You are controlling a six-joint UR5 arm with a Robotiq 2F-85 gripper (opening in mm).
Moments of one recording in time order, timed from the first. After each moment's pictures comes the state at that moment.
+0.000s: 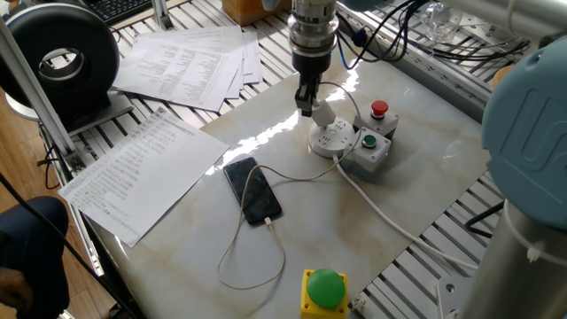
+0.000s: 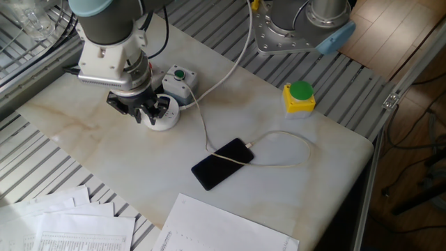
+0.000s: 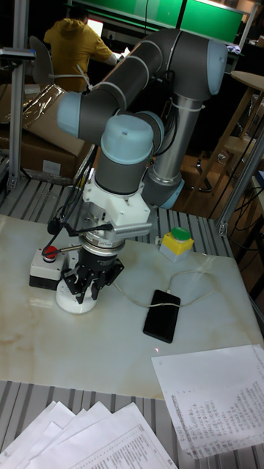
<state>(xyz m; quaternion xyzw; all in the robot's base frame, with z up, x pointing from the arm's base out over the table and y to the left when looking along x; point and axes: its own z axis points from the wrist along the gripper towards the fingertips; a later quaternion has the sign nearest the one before) 0.562 -0.062 0.065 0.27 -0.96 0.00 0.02</state>
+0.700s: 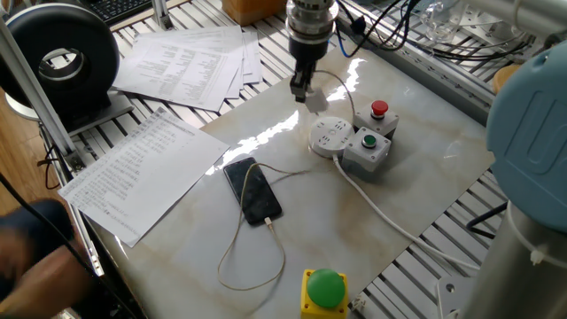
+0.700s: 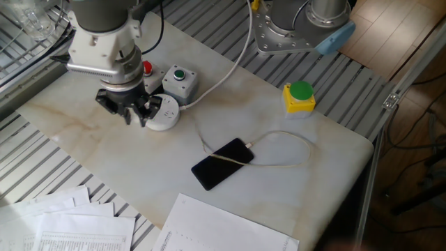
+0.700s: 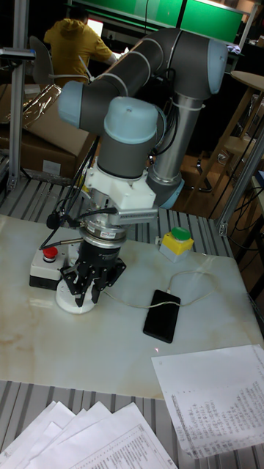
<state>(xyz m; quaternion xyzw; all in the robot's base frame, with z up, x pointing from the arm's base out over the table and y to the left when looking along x) 0.600 -0.057 0.095 0.27 -0.96 0.02 -0.04</state>
